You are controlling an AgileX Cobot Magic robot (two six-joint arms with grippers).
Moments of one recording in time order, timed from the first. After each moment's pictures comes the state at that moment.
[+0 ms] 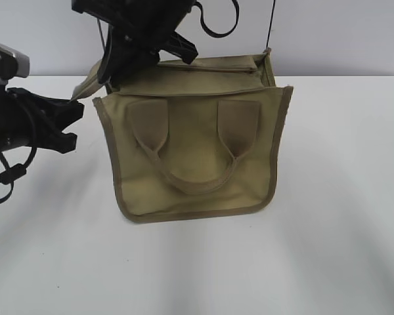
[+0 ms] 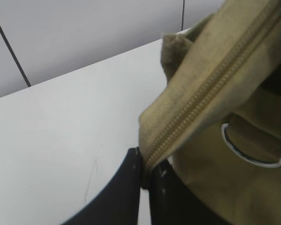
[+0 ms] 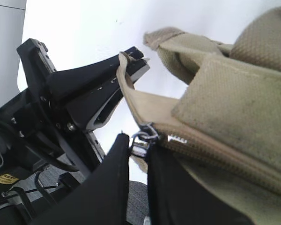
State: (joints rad) left arm -0.23 1.56 -0.56 0.49 -0.57 -0.21; right arm 0.59 2.23 -2.20 0.61 1.22 0.19
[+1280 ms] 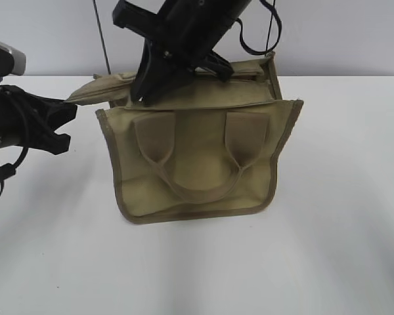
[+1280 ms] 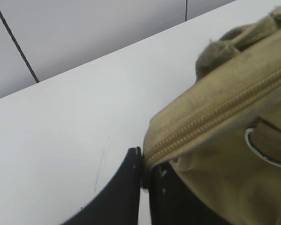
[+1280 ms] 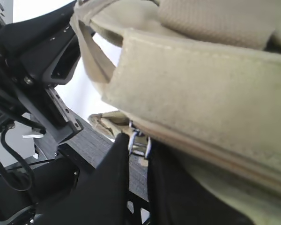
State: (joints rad) left arm -0.24 1.49 -0.56 0.51 -0.46 -0.21; right arm 0.52 2.05 -1.87 0.68 1.19 0.09
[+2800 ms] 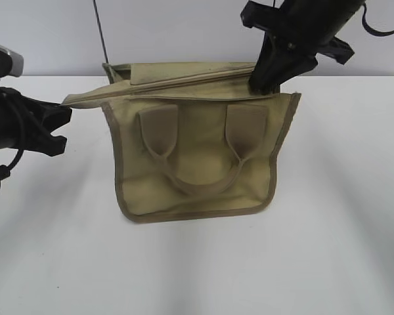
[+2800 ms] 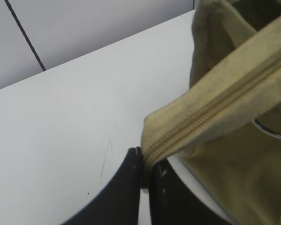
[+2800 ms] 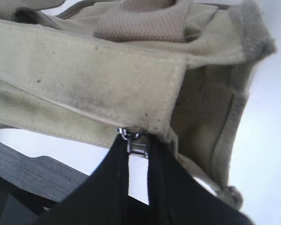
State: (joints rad) left arm -0.24 1.47 -0.56 0.50 -0.39 -0.21; right arm 0.28 1.87 -1.65 0.47 1.21 0.01
